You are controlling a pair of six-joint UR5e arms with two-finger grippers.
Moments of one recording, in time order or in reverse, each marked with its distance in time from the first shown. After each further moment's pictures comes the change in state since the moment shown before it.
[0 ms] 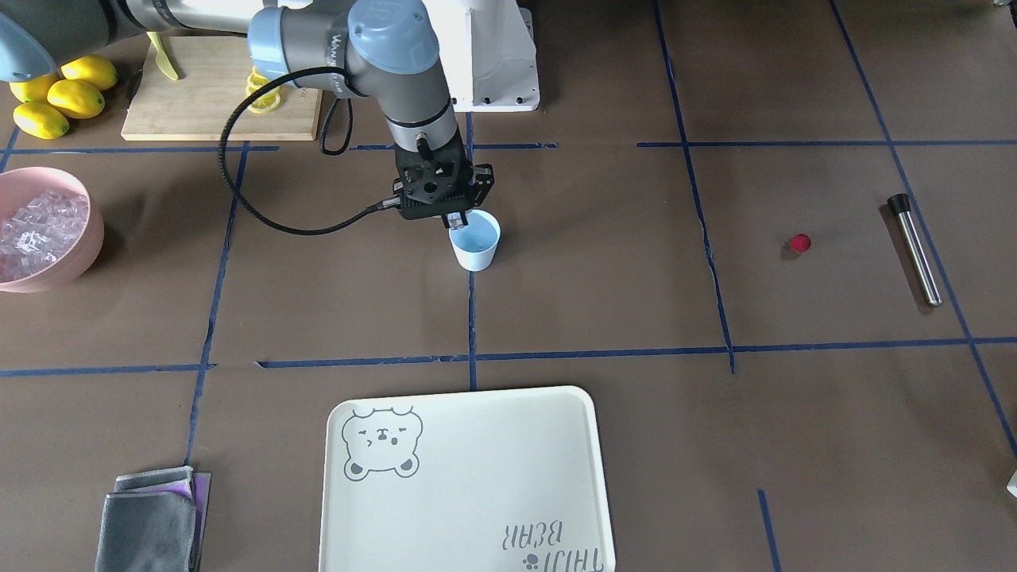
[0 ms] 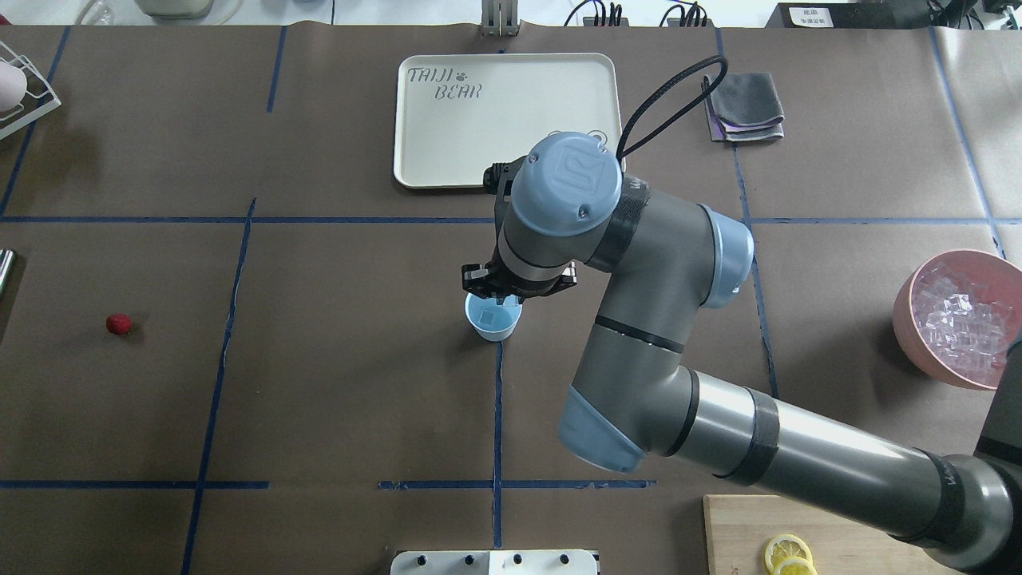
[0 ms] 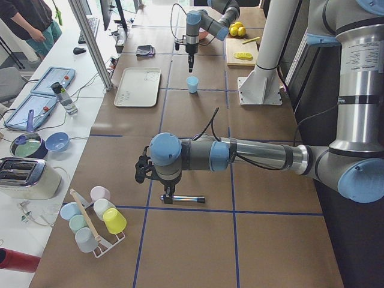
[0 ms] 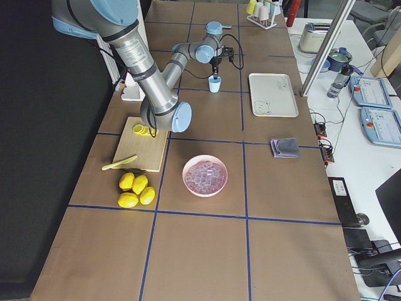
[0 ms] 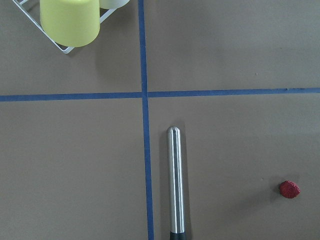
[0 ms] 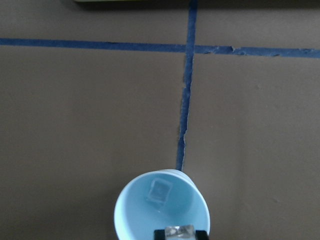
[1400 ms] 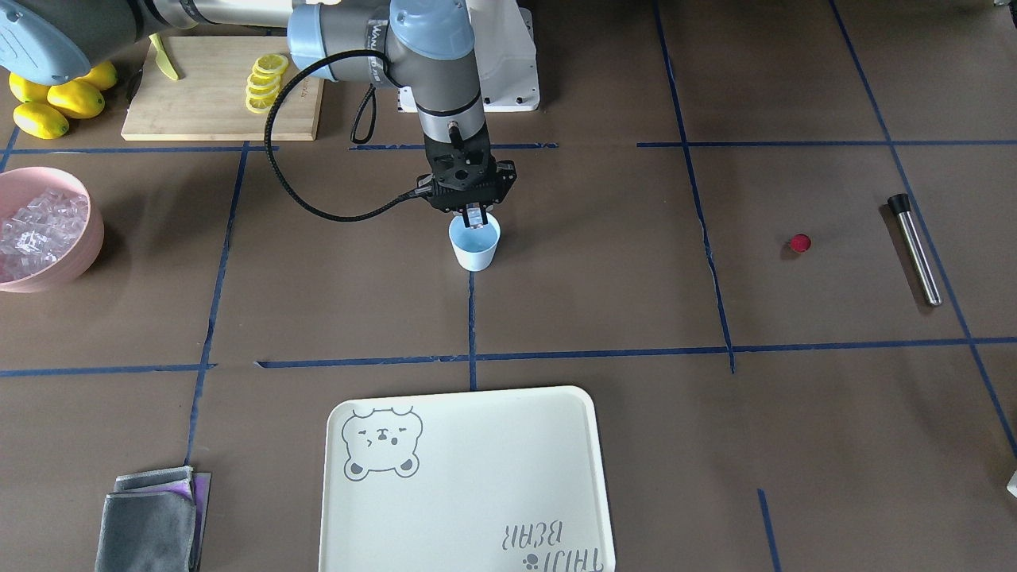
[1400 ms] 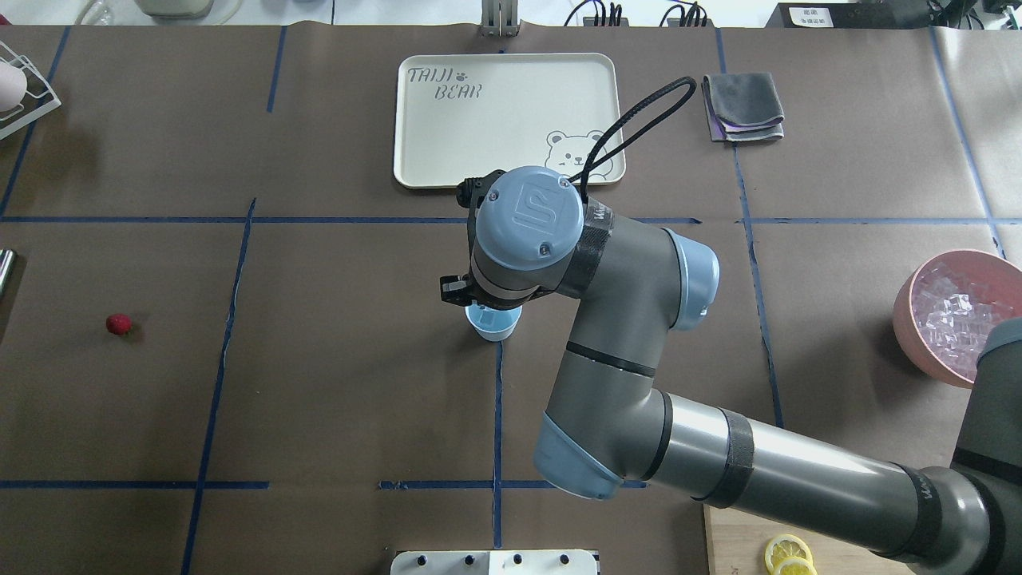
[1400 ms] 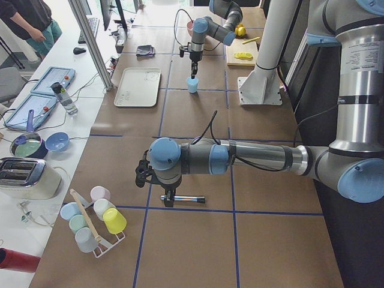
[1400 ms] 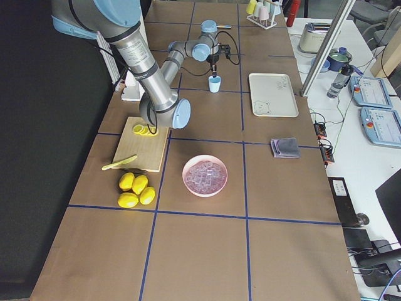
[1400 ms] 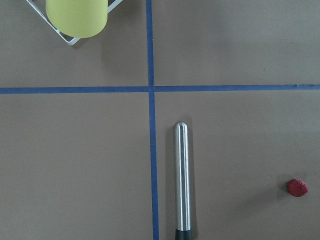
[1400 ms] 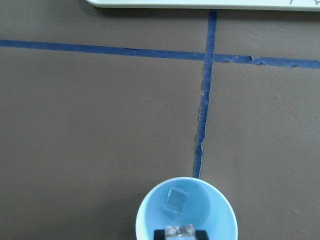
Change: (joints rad) left arm 0.000 -0.001 0.017 0.000 0.000 0.003; right arm -0.031 0.023 -0.018 0.010 -0.090 0.001
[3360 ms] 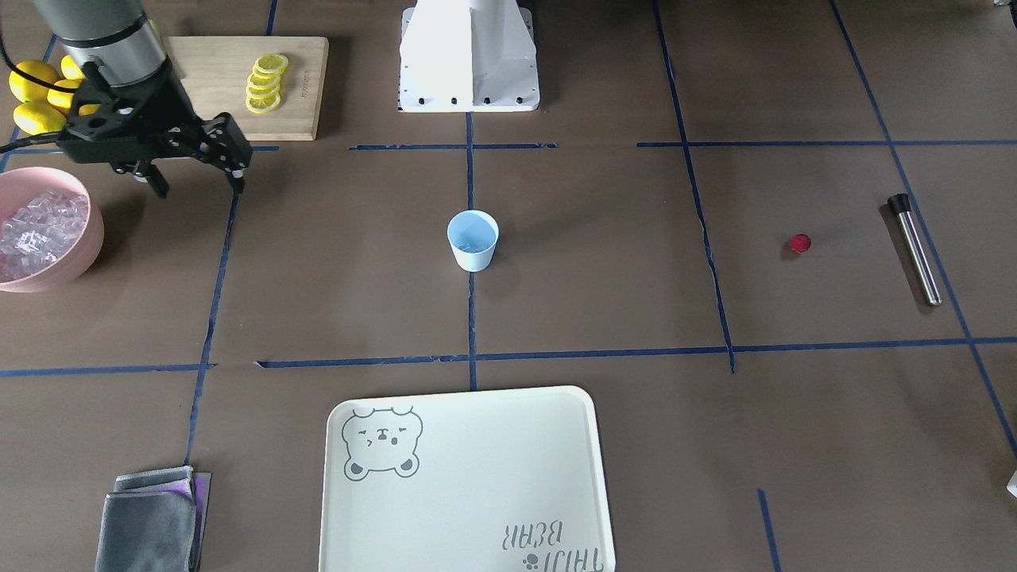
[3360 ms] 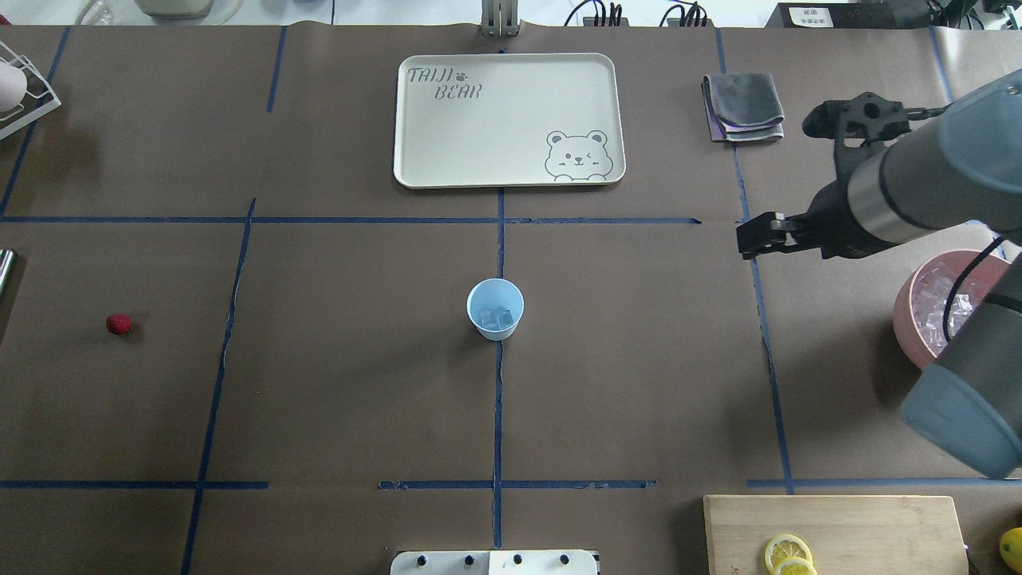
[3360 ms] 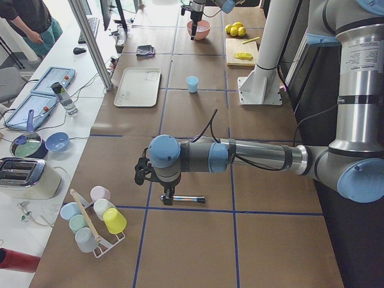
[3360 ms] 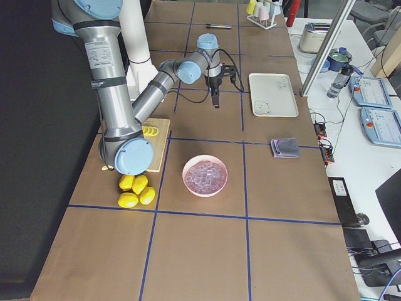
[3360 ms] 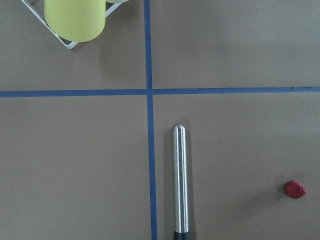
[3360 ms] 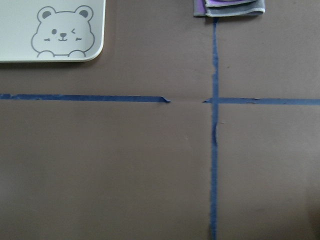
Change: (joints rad) left arm 0.000 -0.003 -0.015 -0.002 0.000 -0.006; right arm 0.383 -0.645 0.546 -0.073 0.192 -0.245
